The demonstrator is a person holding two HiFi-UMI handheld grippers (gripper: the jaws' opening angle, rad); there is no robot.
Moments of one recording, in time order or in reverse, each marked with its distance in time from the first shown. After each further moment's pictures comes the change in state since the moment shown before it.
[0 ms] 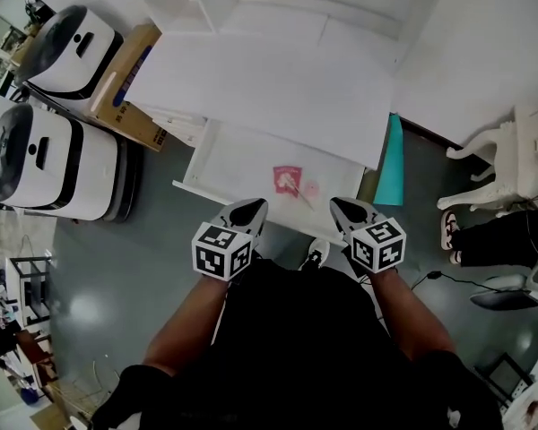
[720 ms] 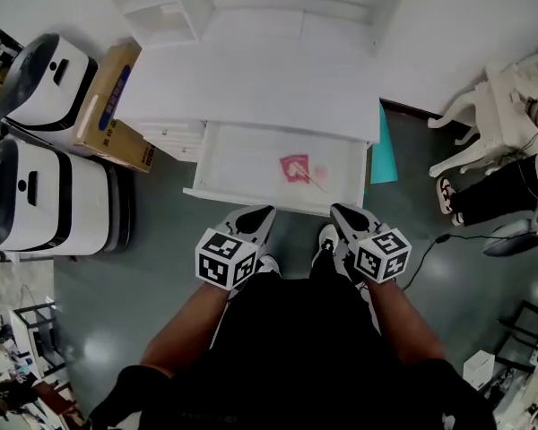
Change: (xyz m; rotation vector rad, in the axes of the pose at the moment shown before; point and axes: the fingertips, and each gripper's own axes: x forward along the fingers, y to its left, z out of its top) left arm -0.067 0.013 -0.025 0.125 0.023 -0.238; right arm -0.007 0.099 -0.020 0.145 -0.169 -0.141
